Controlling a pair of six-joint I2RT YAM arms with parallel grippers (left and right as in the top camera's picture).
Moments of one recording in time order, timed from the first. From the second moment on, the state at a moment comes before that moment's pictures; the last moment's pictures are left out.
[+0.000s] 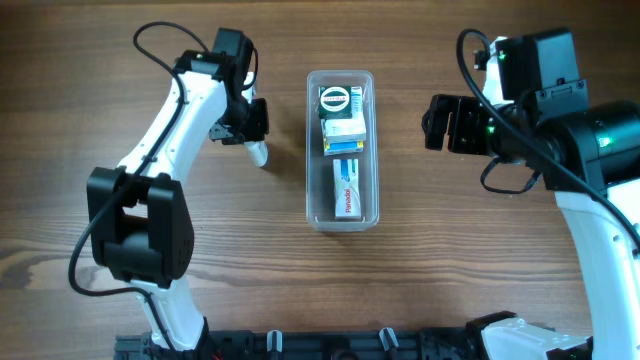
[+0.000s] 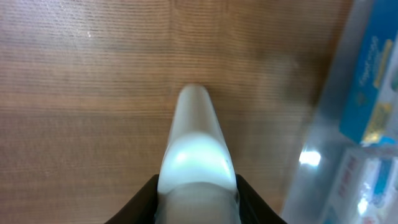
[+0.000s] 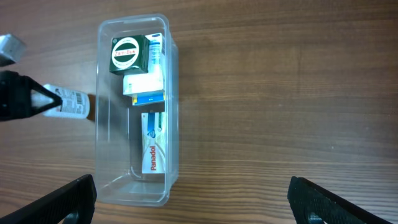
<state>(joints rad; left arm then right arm) -0.22 1.98 1.62 -1.11 0.09 -0.22 0.27 1.40 1.77 -1.40 0.00 0.33</state>
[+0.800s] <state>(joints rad) -0.75 1.77 1.85 -1.23 -0.02 -0.49 0.27 1.40 1.77 -1.40 0.00 0.33</state>
